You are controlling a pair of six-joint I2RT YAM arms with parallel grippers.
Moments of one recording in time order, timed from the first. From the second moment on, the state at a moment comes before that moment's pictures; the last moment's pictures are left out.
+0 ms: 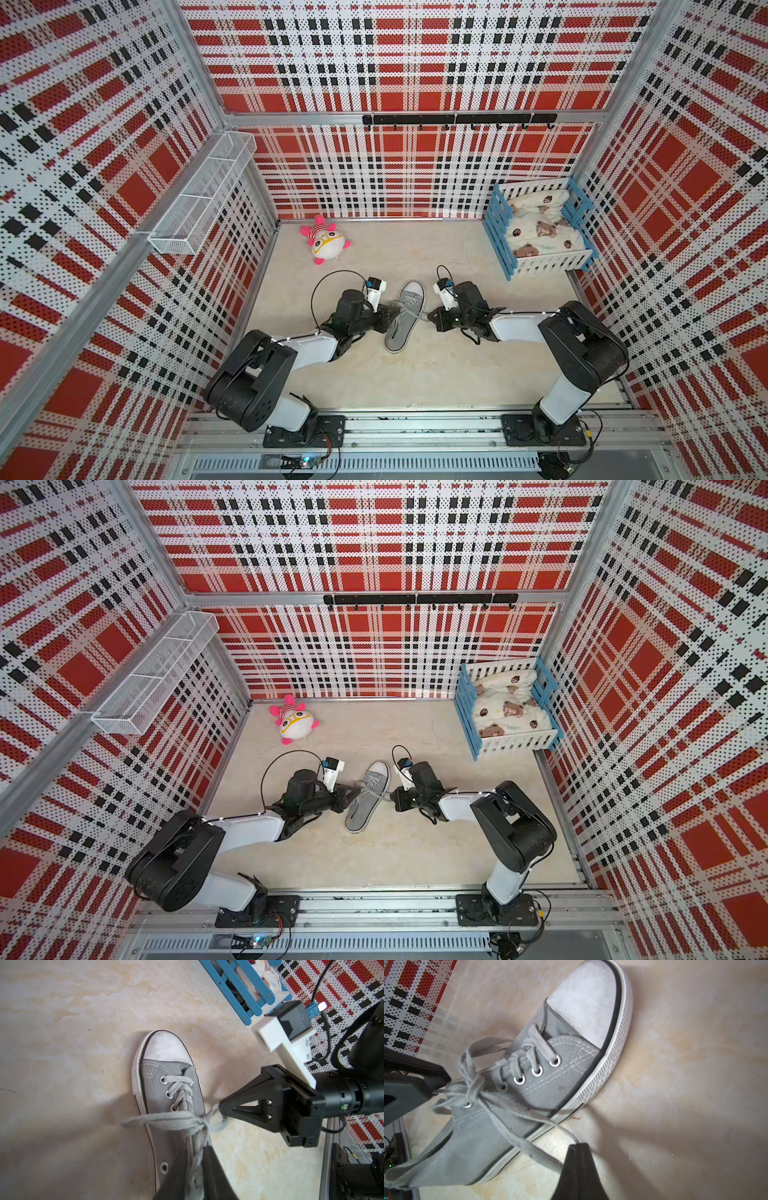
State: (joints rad) left arm -0.47 1.46 0.46 0.50 0.42 -0.39; right arm 0.58 1.70 0.71 0.23 -0.33 0.34
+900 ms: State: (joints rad) left arm -0.46 1.46 0.45 0.50 0.44 -0.42; right arm 0.58 1.70 0.72 0.22 -0.34 0.34
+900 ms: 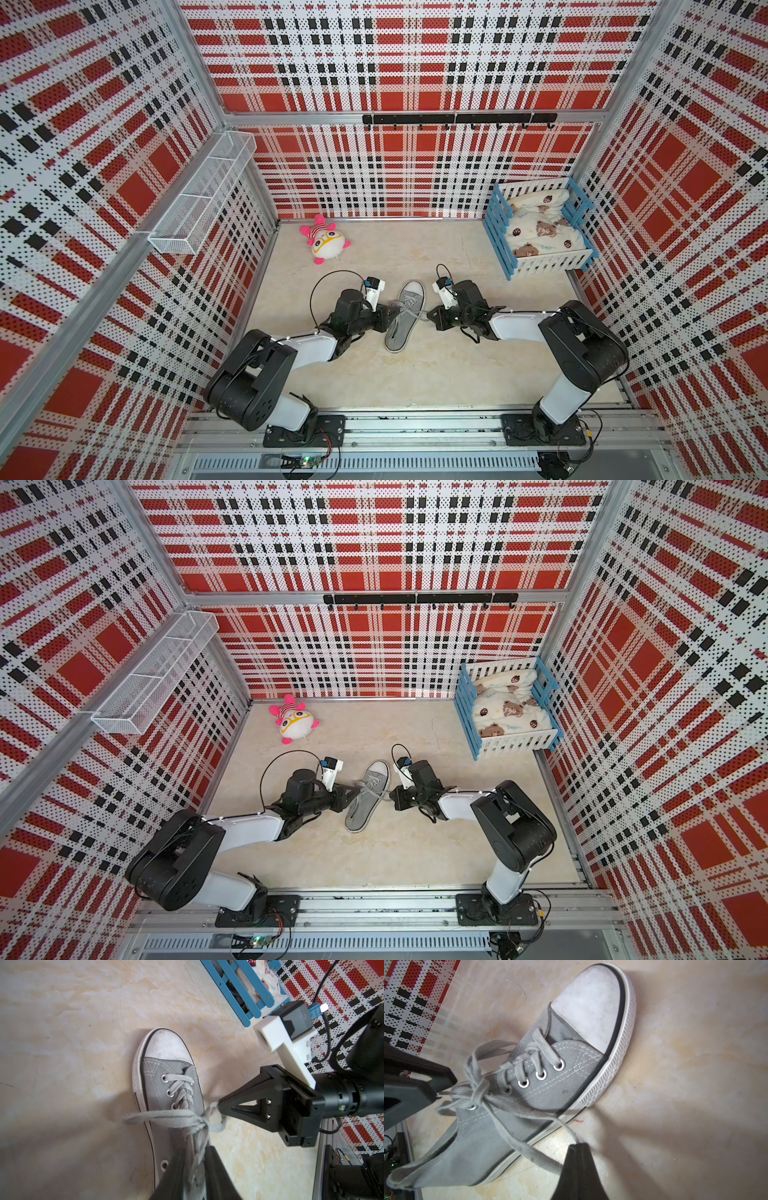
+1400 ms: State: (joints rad) left arm -0.45 1.47 0.44 0.50 0.44 -0.44; right arm 0.58 1.70 0.72 0.22 -0.34 0.34
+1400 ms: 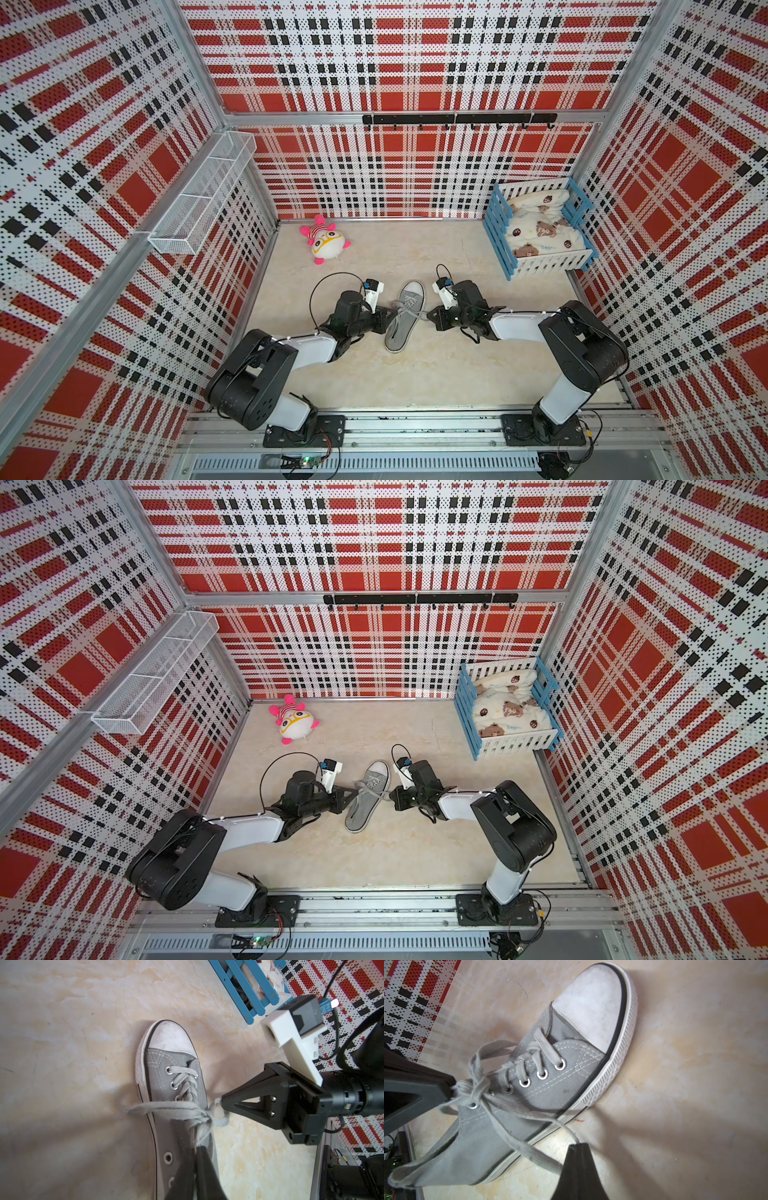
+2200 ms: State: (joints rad) left arm -0.44 1.41 0.43 0.50 0.44 -0.44; right arm 0.57 1.58 0.73 0.16 -0.29 0.25
